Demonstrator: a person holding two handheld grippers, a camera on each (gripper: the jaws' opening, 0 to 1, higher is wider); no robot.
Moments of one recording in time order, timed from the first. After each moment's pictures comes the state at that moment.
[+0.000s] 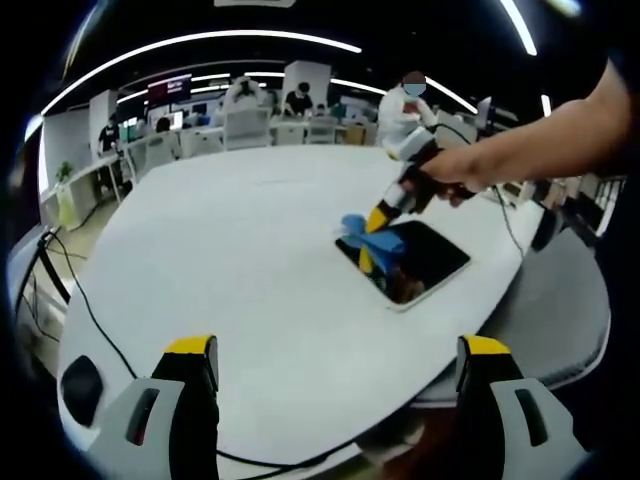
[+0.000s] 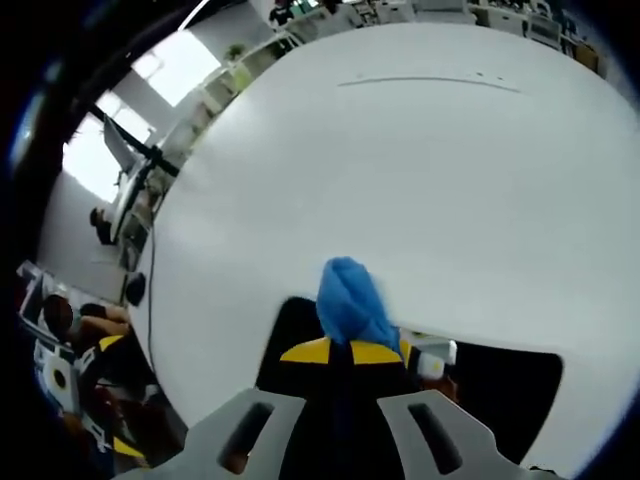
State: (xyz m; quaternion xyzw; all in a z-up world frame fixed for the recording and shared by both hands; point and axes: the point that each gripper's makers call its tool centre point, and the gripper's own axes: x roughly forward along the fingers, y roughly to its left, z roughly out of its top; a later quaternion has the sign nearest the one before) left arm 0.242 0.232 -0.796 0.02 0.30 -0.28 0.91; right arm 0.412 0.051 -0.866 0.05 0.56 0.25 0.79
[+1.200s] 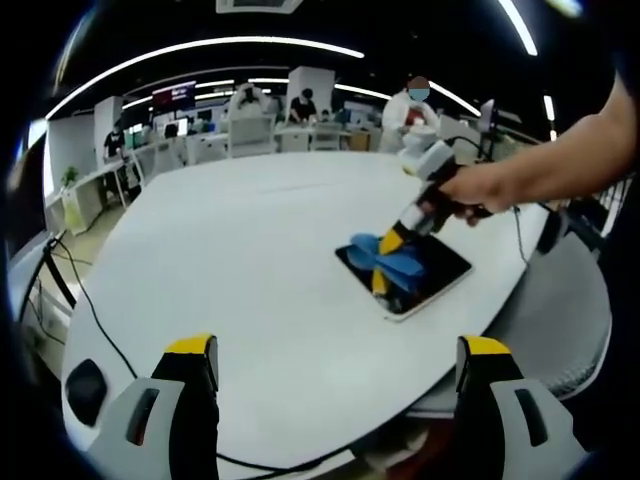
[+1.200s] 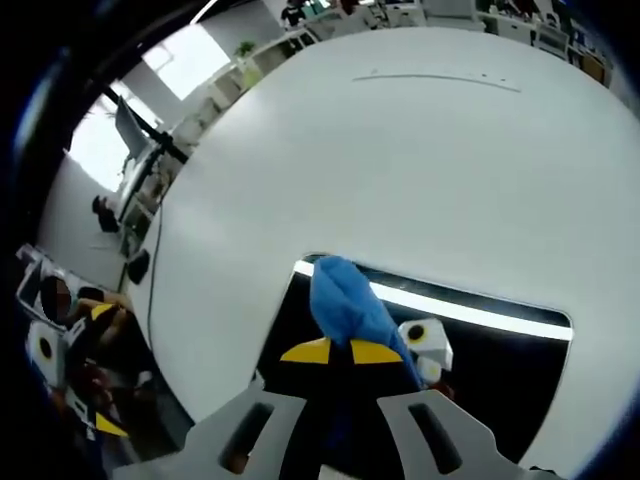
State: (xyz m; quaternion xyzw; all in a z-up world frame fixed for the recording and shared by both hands) left arm 0.242 0.224 -0.785 0.03 0.29 -0.26 0.92; right arm 0.371 0.051 -0.865 0.03 0.55 0.26 0.79
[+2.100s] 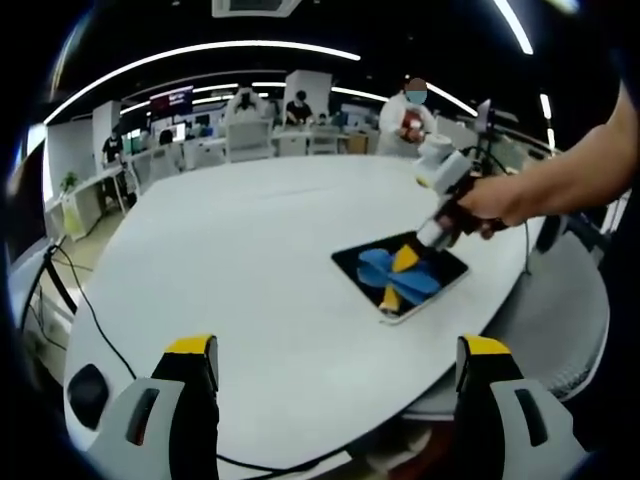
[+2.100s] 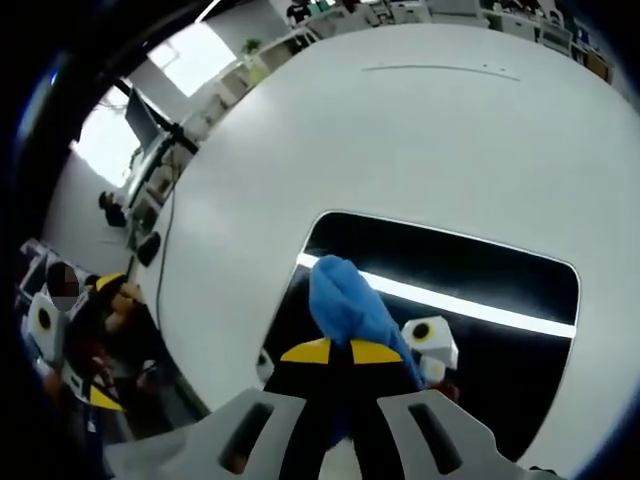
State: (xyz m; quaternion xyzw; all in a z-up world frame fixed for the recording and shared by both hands) left arm 0.237 0.220 -0.779 0.03 0.28 -0.27 0.92; right arm 0.331 0.049 -0.865 0.03 0.55 0.28 0.79
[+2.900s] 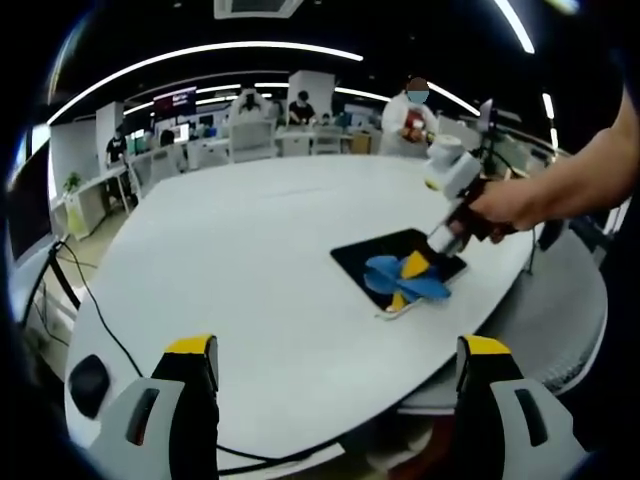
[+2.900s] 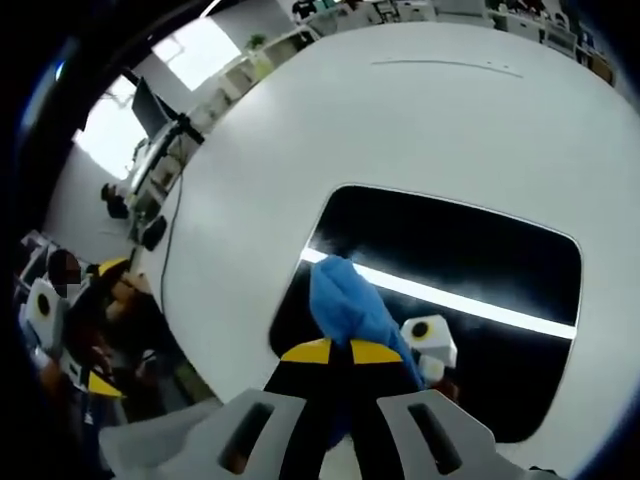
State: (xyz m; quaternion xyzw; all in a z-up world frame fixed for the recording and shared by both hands) left arm 0.227 0.220 -0.781 0.04 0.28 -0.26 0.92; right arm 0.306 0.051 -0.867 0.03 0.56 0.29 0.78
